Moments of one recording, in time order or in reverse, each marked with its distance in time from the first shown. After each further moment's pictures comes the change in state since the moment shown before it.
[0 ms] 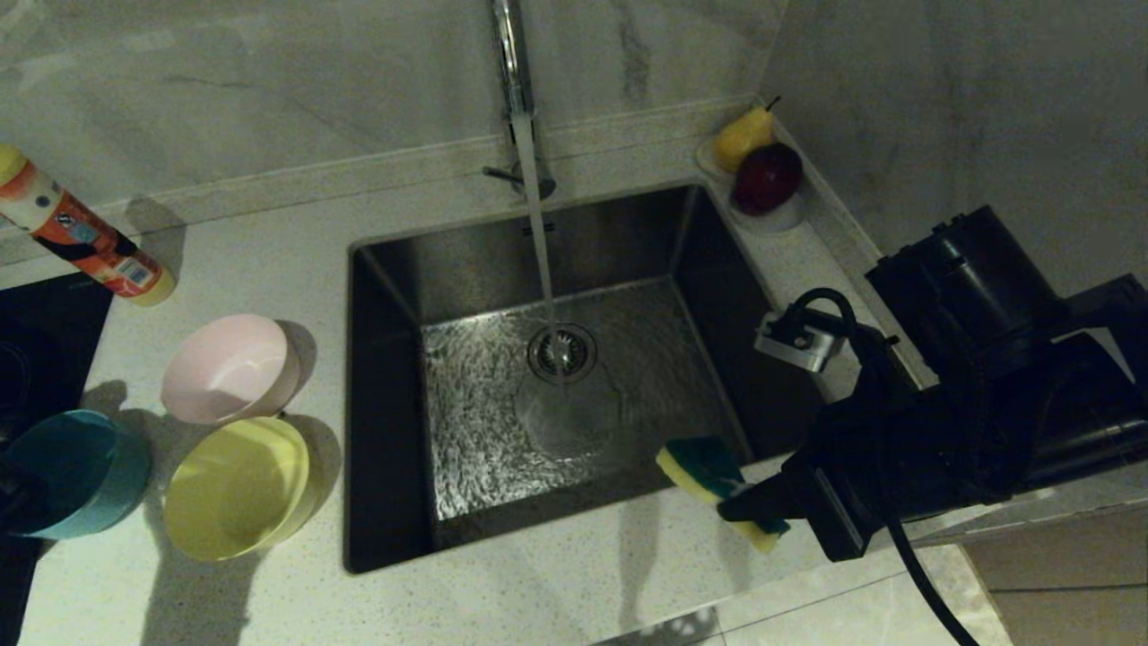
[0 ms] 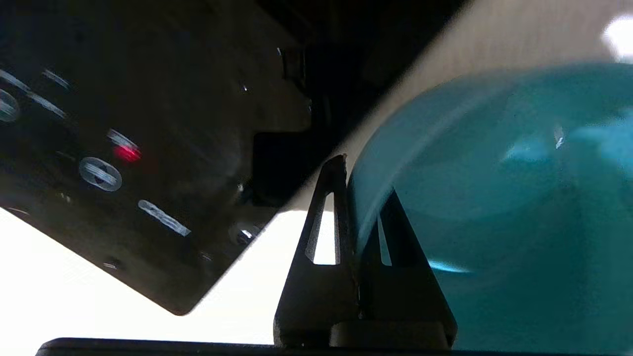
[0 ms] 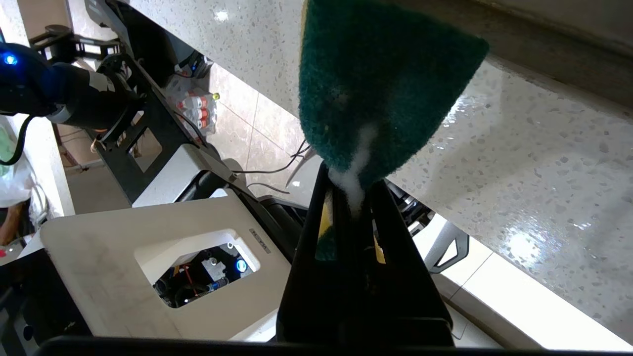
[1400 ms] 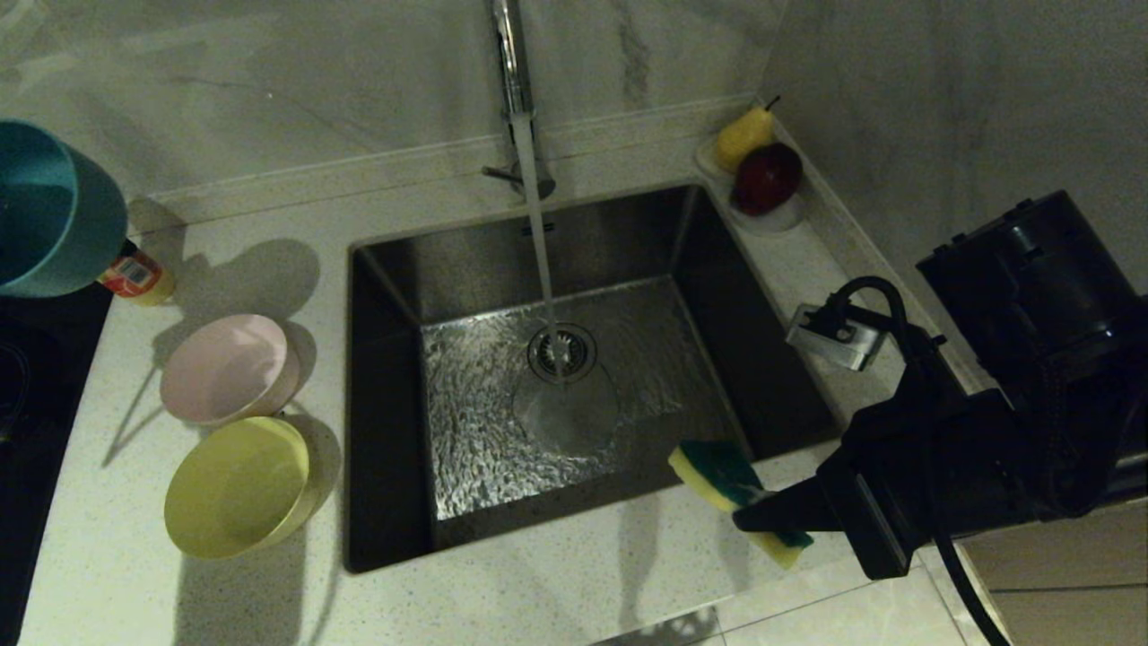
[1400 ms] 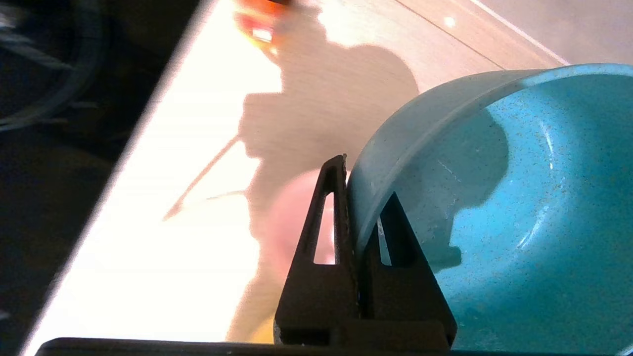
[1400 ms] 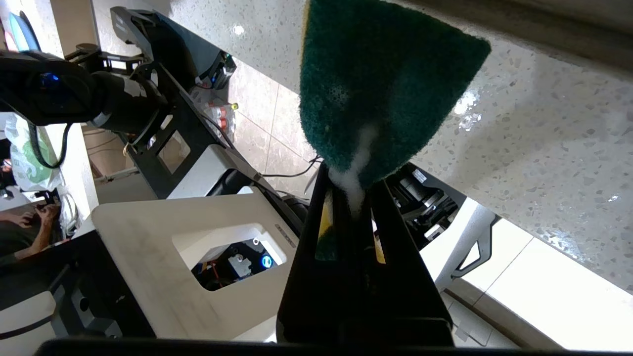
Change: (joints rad) left arm -0.346 -0.280 -0.472 0.243 0.099 -0.140; right arm 0.020 -0.076 0.036 -0.003 0.010 0.070
